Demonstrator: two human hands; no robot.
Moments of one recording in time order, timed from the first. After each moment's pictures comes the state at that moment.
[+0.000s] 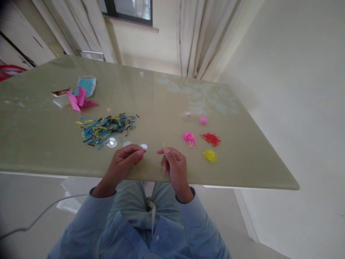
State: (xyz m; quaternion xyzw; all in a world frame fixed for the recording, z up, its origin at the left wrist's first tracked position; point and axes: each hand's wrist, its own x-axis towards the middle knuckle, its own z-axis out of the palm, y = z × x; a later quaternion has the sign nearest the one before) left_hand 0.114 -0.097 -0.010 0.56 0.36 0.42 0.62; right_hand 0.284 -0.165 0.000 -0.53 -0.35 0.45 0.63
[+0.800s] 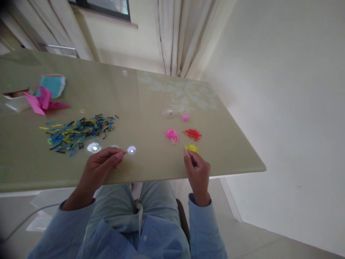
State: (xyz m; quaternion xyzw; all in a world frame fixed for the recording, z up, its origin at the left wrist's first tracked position) left_hand 0.114 -0.099 -0.008 0.59 0.38 0.42 0.57; right_hand 0.381 -0.230 0.003 -0.75 -0.43 0.05 0.49
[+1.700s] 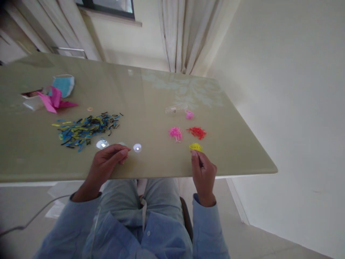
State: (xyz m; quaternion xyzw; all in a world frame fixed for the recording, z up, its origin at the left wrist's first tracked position) left_hand 0.117 -0.101 -0.004 0.61 0.41 0.41 0.55; right_hand 0.388 -0.239 -0.007 -0.78 -0.42 0.01 0.48
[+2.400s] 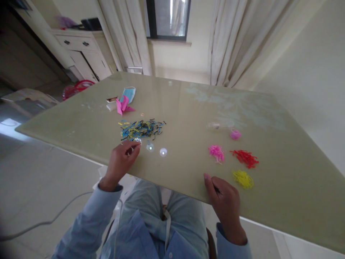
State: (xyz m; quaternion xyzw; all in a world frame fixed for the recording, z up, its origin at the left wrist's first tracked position) left_hand 0.041 -0.080 0.000 0.69 0.56 0.41 0.19; right_hand 0.361 -0.203 -0.020 -0.67 -0.65 0.00 0.37
